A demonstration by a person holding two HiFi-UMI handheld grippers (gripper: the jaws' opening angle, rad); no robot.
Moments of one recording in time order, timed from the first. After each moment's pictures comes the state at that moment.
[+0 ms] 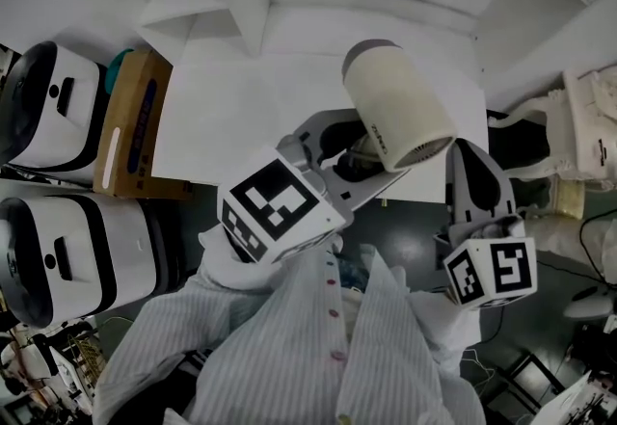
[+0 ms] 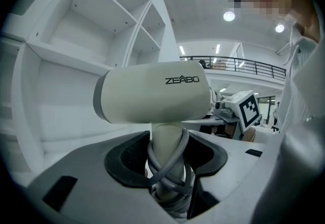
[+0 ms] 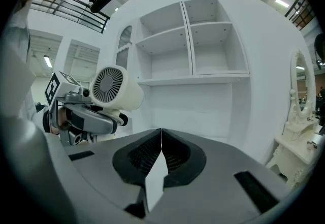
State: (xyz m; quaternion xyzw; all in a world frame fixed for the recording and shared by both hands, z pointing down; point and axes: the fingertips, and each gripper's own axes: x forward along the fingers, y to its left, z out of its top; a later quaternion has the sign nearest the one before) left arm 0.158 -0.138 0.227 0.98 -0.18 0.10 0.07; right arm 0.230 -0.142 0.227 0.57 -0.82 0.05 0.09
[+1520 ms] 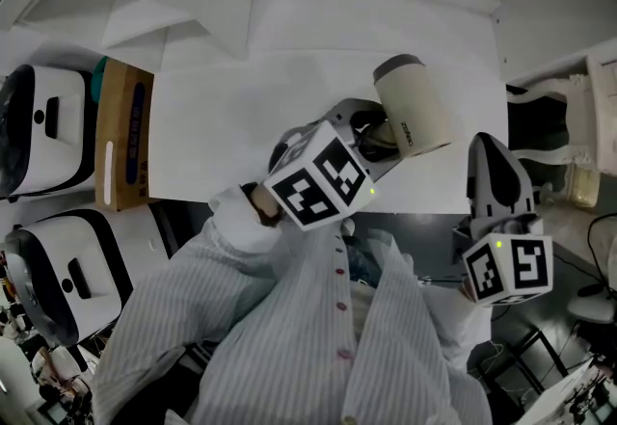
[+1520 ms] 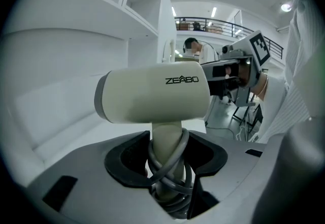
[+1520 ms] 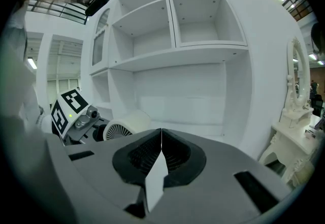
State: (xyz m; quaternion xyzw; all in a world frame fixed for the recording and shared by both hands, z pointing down) left arm 0.188 -0.243 0.367 0.94 -0.11 0.31 0.05; right arm 0.270 -0.236 0.281 0.60 -0.79 0.11 0.12
